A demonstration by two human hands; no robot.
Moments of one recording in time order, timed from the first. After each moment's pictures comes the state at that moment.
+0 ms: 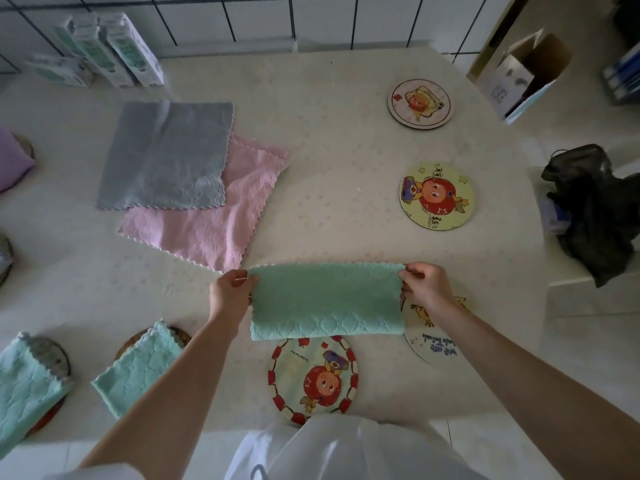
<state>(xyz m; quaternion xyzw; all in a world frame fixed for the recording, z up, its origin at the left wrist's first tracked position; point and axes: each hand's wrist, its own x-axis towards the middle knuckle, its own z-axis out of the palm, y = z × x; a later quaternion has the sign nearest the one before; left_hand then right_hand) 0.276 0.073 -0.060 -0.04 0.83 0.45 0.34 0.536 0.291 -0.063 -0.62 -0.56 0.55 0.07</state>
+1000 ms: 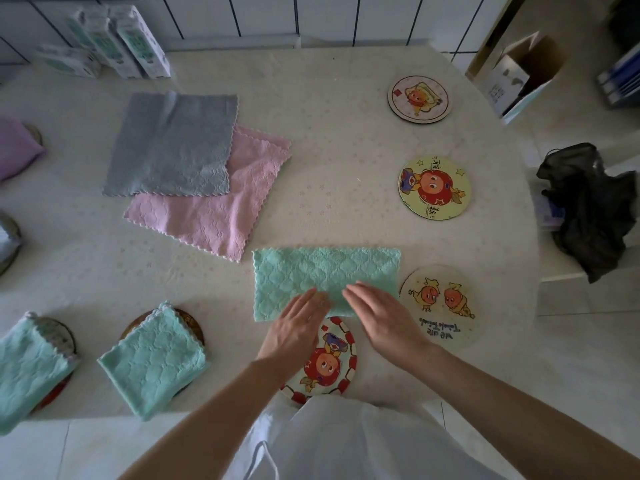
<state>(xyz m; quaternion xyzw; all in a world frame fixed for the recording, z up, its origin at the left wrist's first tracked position) 0.392 0.039 -0.076 0.63 0.74 0.18 0.13 0.550 0.185 -0.041 -0.17 -0.97 0.16 0.02</state>
